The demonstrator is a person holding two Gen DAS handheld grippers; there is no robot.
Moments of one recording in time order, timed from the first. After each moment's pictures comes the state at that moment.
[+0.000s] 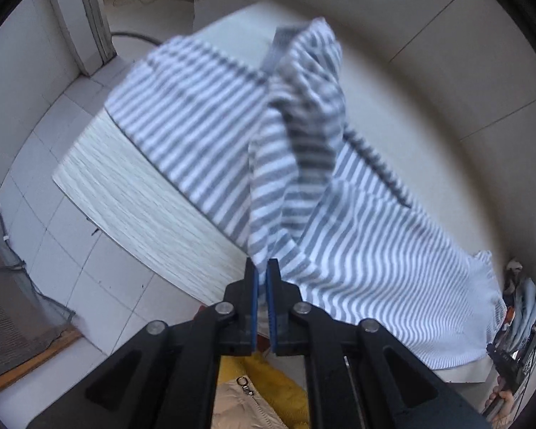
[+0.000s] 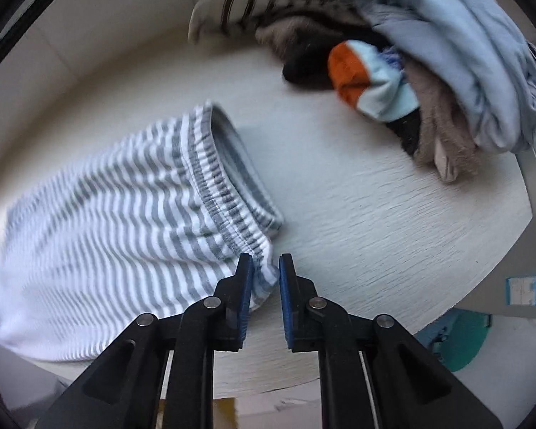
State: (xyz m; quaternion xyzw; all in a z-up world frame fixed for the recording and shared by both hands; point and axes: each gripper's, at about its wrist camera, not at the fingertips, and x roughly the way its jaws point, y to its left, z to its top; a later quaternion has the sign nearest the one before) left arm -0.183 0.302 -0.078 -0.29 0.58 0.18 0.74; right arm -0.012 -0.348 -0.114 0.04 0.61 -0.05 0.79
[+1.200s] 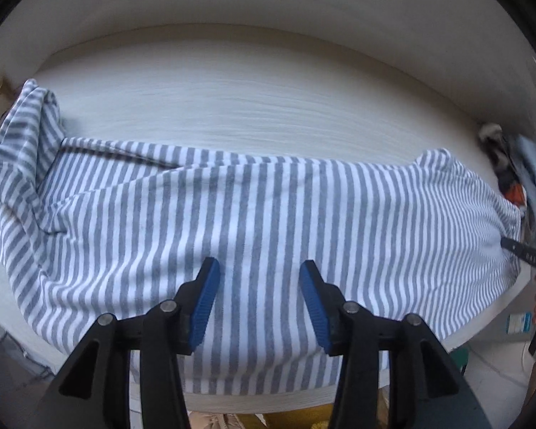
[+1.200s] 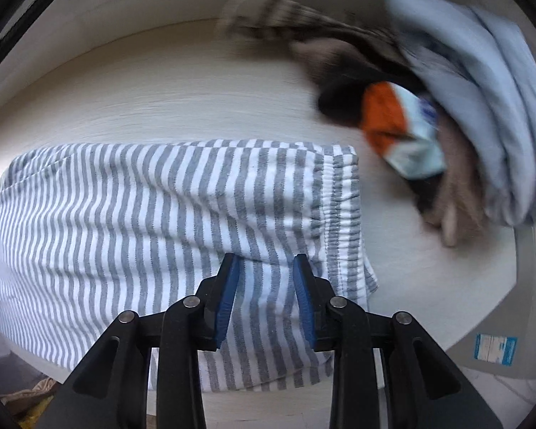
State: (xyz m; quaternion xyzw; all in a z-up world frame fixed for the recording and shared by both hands) left arm -0.073 0.052 -0.087 -0.10 0.60 0.01 0.79; right arm -0.004 -0.328 -0.116 -0.04 0.60 -0.03 0.80
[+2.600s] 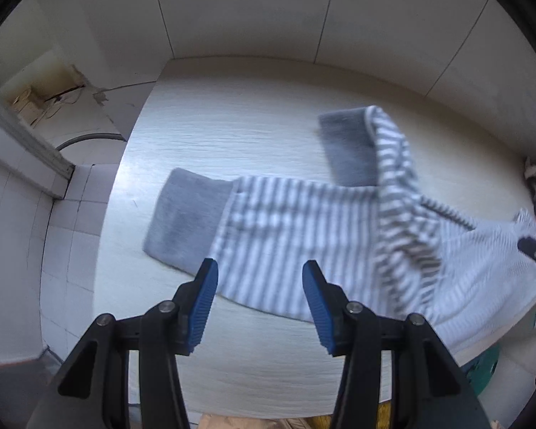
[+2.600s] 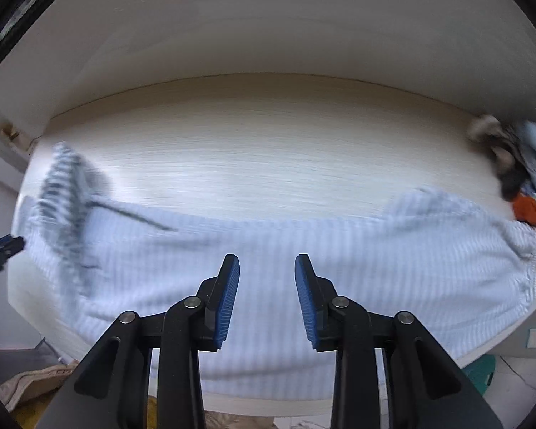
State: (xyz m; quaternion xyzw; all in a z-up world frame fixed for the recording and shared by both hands) left arm -0.081 0.307 -0.073 -0.06 0.60 0.06 0.80; right arm -0.033 0.074 -0.065 -0.04 0.55 0.07 0.83
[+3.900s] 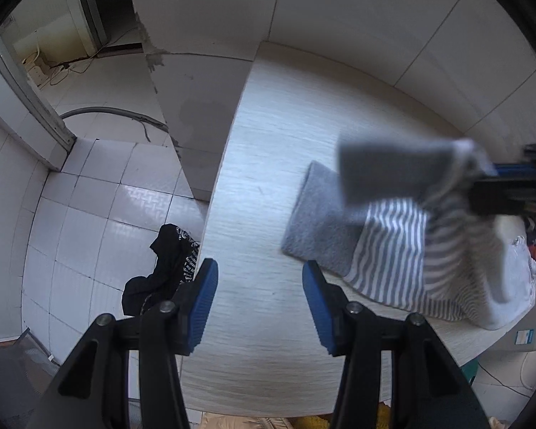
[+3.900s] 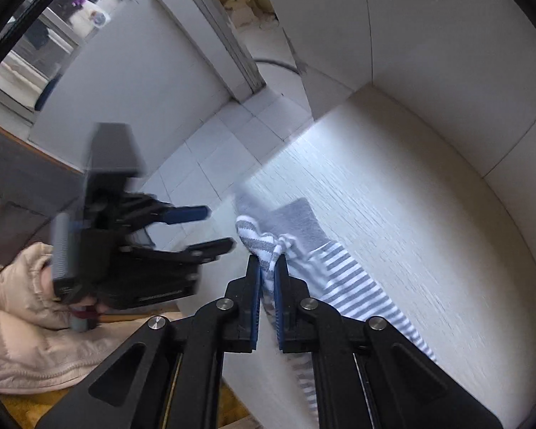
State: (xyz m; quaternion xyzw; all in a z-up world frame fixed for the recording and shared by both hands) left arm -0.100 0.435 -0.096 -0.14 0.59 0.07 0.79; right arm 0.002 0.428 -0.053 -0.20 0.55 0.48 0.66
